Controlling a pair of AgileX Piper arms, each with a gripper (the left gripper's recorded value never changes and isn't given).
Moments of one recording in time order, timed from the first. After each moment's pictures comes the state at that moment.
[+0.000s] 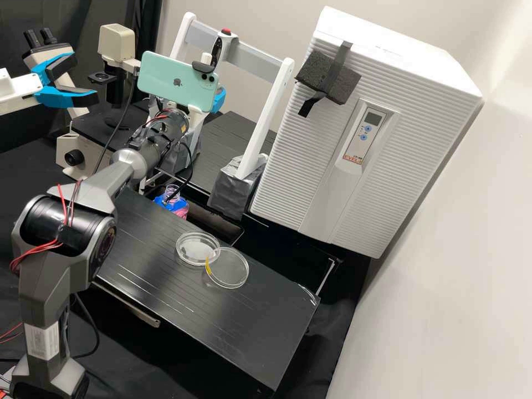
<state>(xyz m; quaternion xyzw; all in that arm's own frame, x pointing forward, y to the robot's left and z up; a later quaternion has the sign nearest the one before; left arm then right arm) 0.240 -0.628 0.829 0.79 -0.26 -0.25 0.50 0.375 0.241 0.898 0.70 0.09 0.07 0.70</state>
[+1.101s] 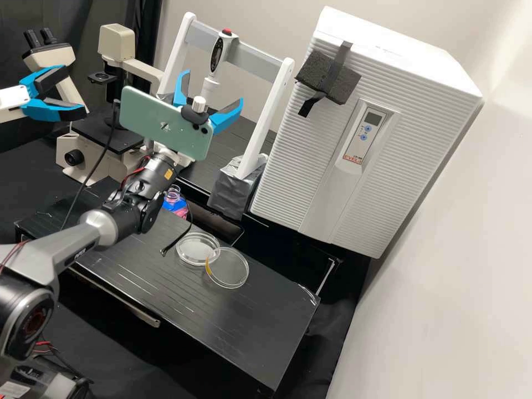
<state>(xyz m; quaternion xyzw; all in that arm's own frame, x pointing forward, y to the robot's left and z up) 0.213 -0.608 0.822 0.79 -0.24 -0.25 0.50 0.254 0.176 0.927 0.73 0.08 0.24 0.63</state>
